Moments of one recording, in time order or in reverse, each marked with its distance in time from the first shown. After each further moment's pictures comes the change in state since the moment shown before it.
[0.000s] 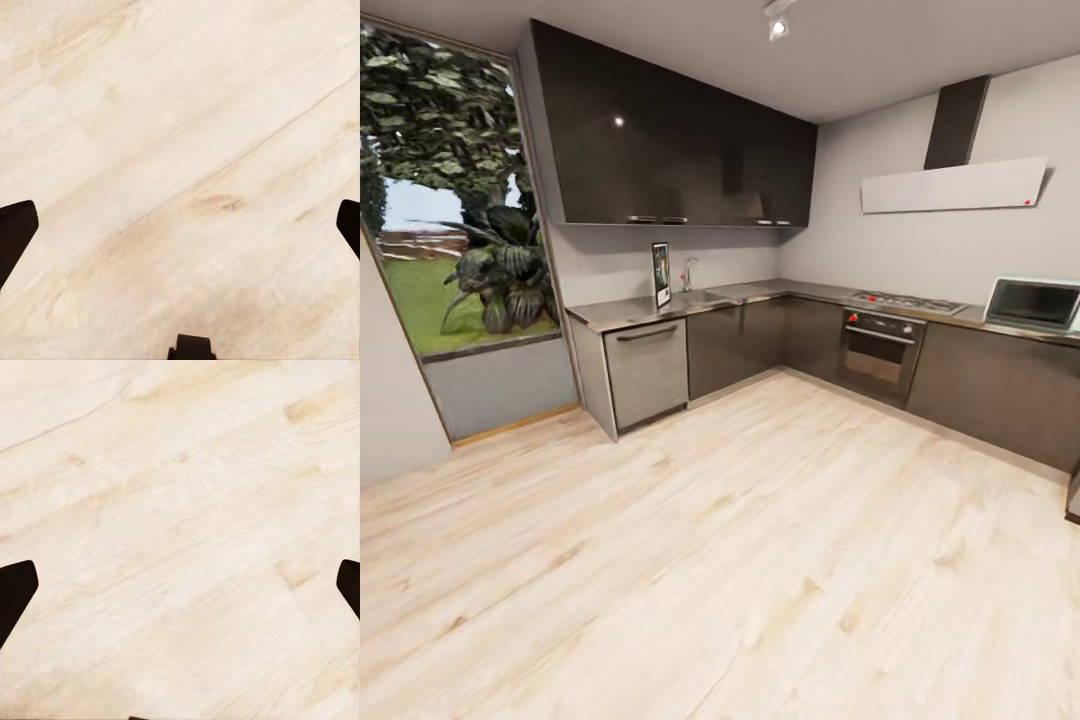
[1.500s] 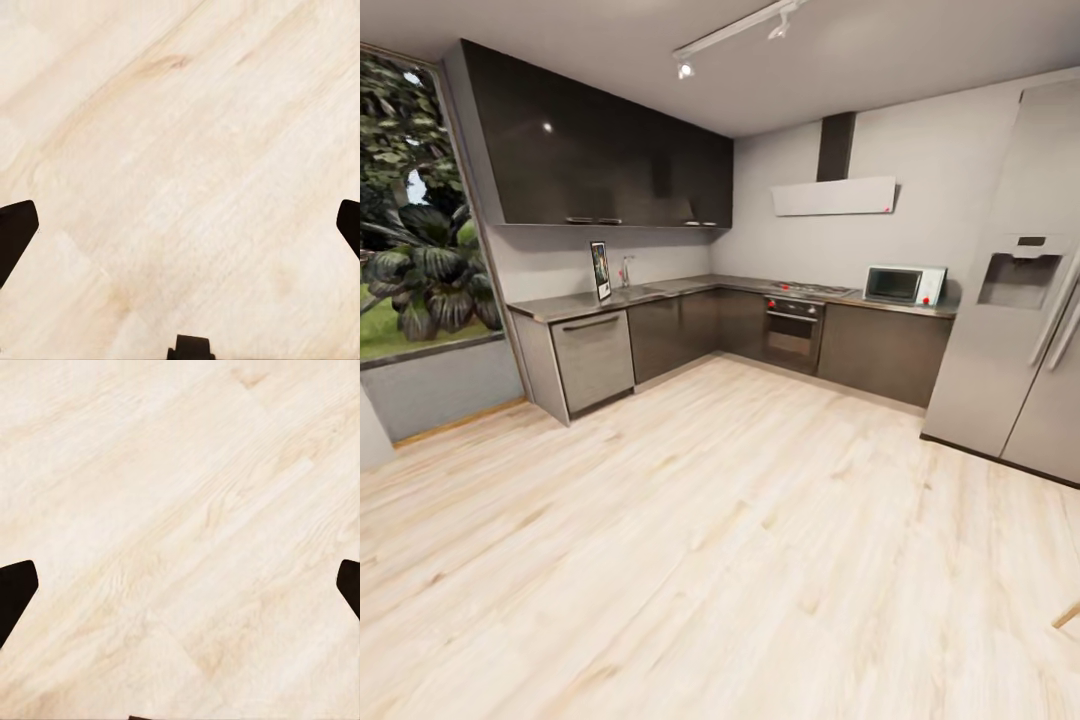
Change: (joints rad) left arm 0.000 -0.001 0.001 -0.001 0.001 0.000 0.000; right arm 0.000 0.000 0.000 0.000 0.000 0.001 0.000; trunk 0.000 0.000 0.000
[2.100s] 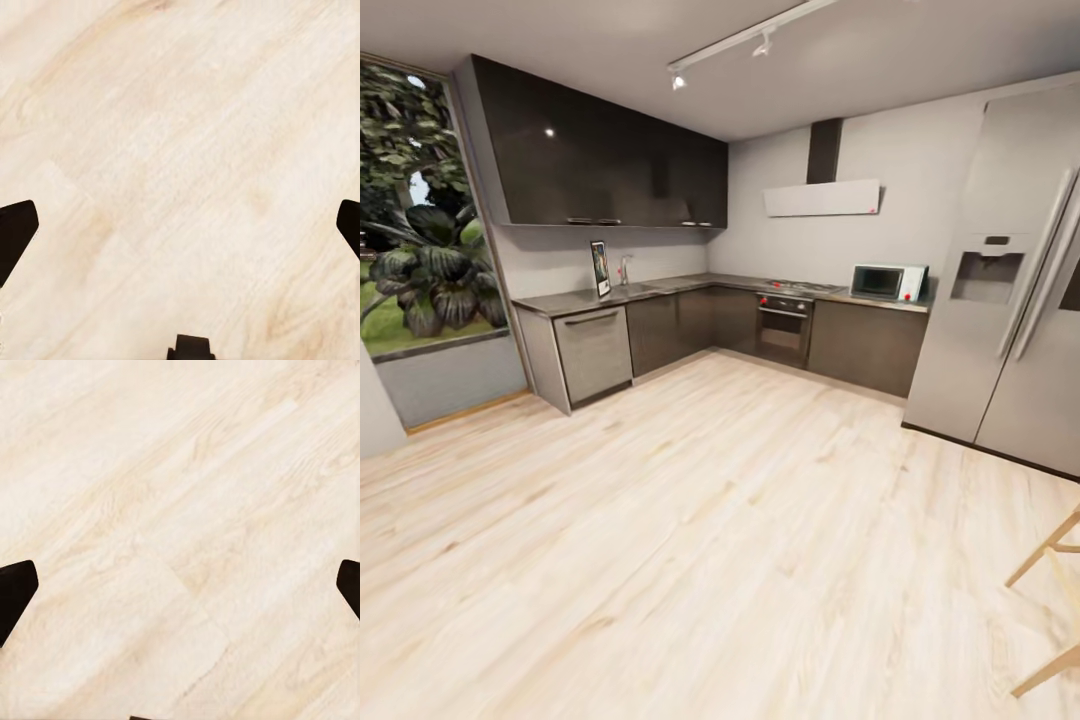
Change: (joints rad) left arm 0.000 0.000 0.000 0.001 0.000 0.000 0.000; right arm 0.000 0.001 -0.001 0.000 0.000 0.000 0.000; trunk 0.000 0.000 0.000
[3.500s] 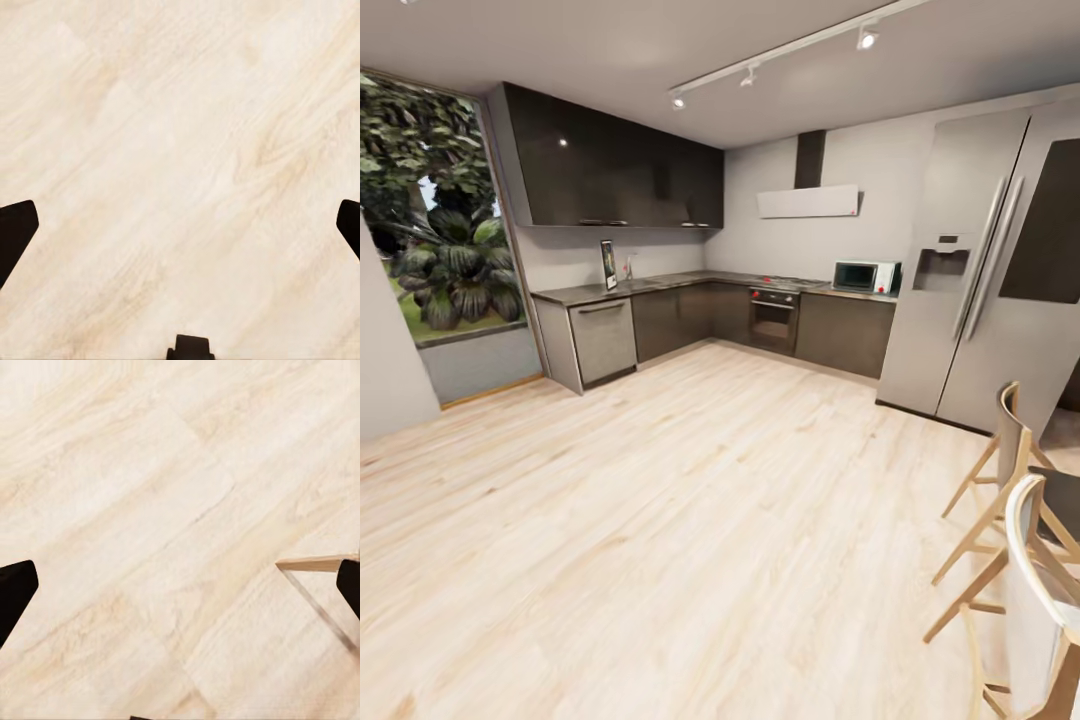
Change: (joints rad) left arm 0.000 -0.001 0.000 0.000 0.000 0.000 0.000; right arm 0.000 0.000 0.000 0.000 0.000 0.000 0.000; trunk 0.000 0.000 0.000
